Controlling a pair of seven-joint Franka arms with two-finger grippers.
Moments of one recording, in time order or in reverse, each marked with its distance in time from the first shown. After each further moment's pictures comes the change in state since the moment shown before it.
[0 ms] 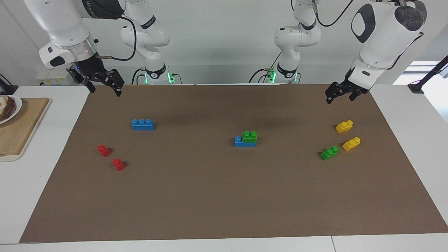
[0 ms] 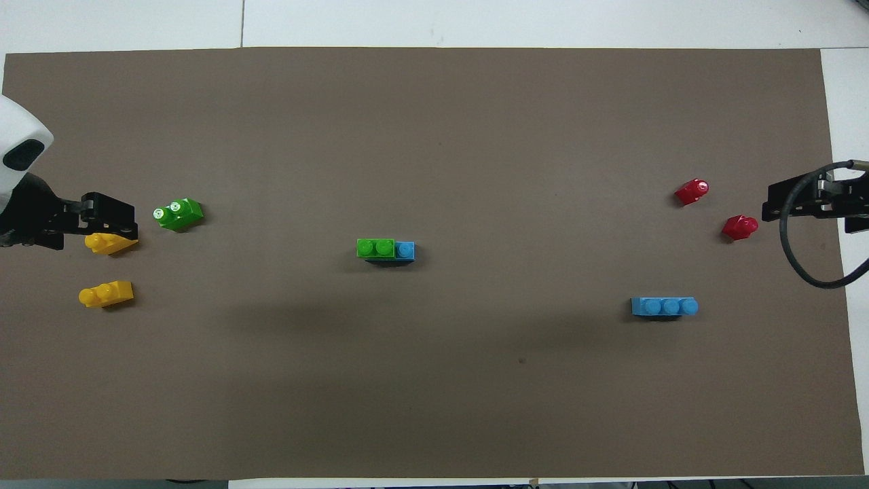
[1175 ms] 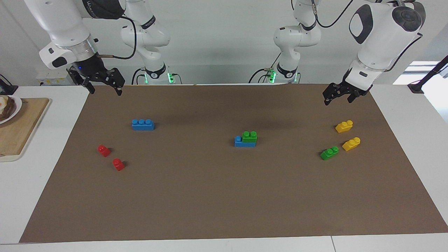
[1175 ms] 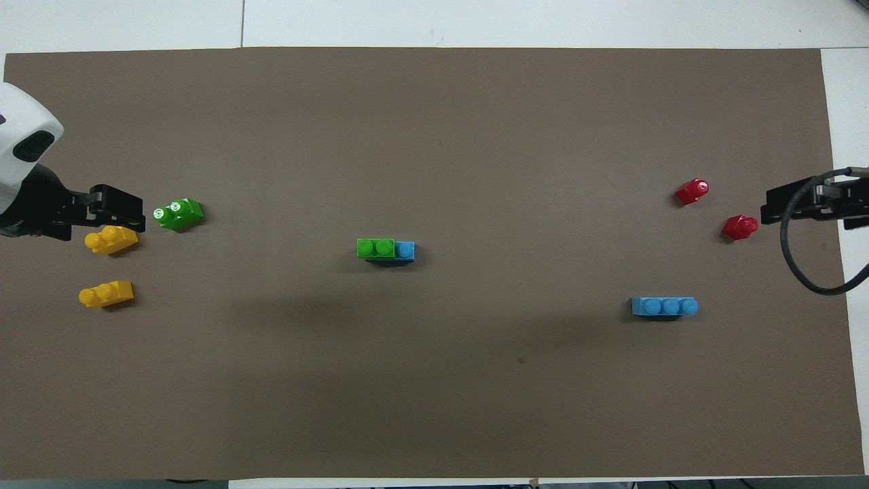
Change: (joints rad) left arm -0.038 0.019 0.020 0.036 -0.002 0.003 0.004; right arm 0.000 0.000 0.005 0.000 0.000 0.000 -0.075
